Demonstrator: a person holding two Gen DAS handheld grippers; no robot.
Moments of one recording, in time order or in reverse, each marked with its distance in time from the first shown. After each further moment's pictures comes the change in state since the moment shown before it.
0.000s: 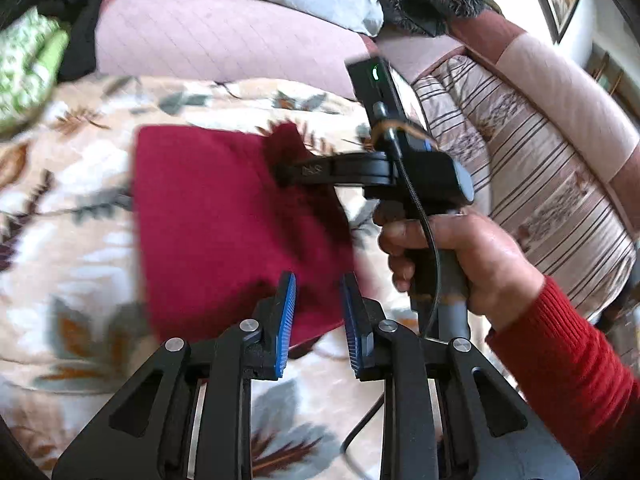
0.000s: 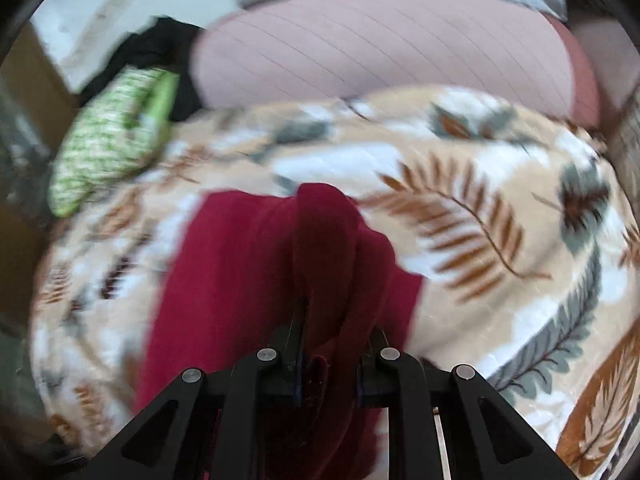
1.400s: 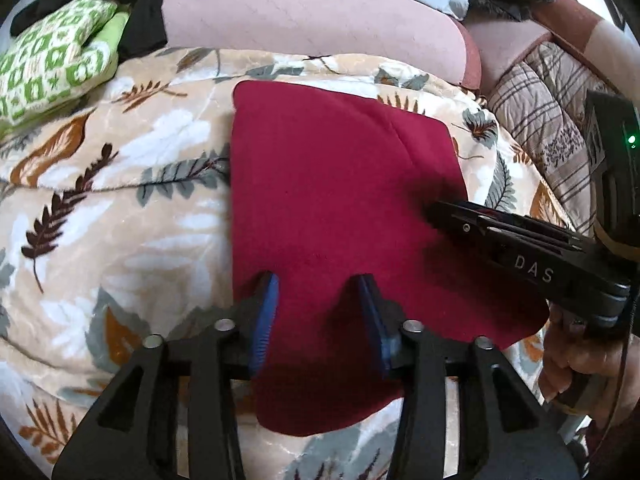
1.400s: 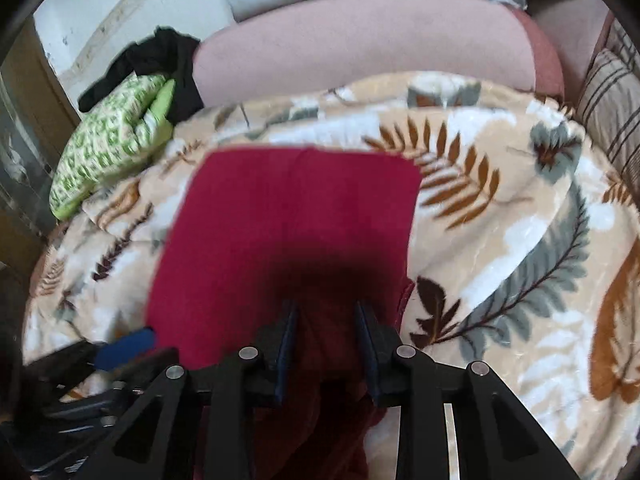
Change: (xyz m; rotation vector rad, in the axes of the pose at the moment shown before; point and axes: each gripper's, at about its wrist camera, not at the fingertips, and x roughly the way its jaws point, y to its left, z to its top) left arm 0.066 0.052 -0.010 -0.051 0.031 0.280; right arm -0.022 0.013 -0.069 -0.011 -0.134 -0.010
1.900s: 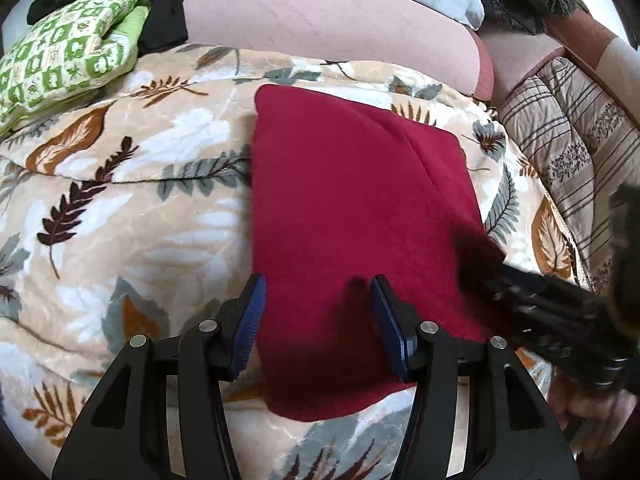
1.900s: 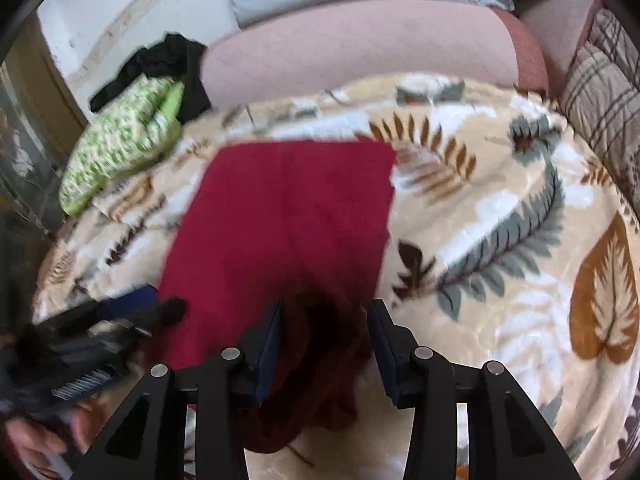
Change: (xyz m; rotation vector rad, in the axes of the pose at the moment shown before) left arm -0.016 0.008 0.003 -0.069 0.008 0.028; right arm -0.026 -0.011 -0.030 0.033 0.050 -0.004
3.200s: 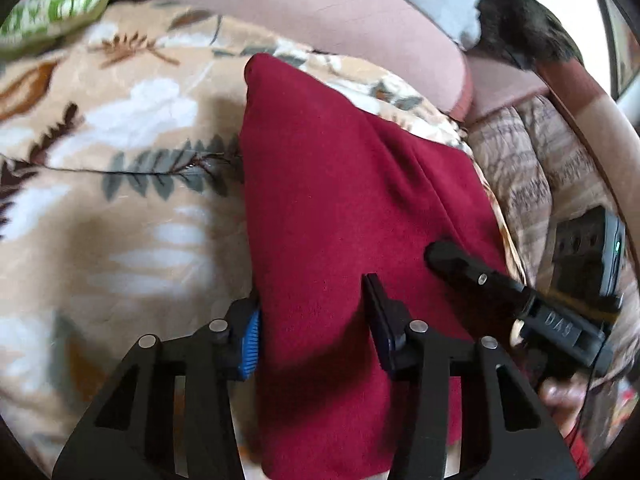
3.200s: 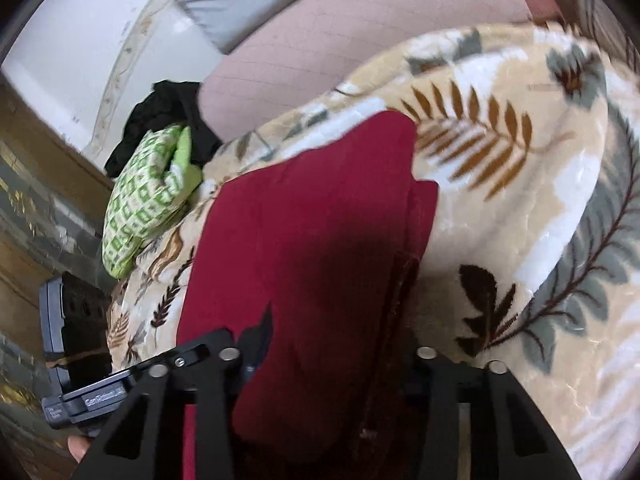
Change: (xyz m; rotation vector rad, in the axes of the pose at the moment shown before) left arm 0.024 0.037 0.027 -0.107 0.062 -0.277; right arm 0.025 -0.011 0.031 0.170 -0.073 0.293
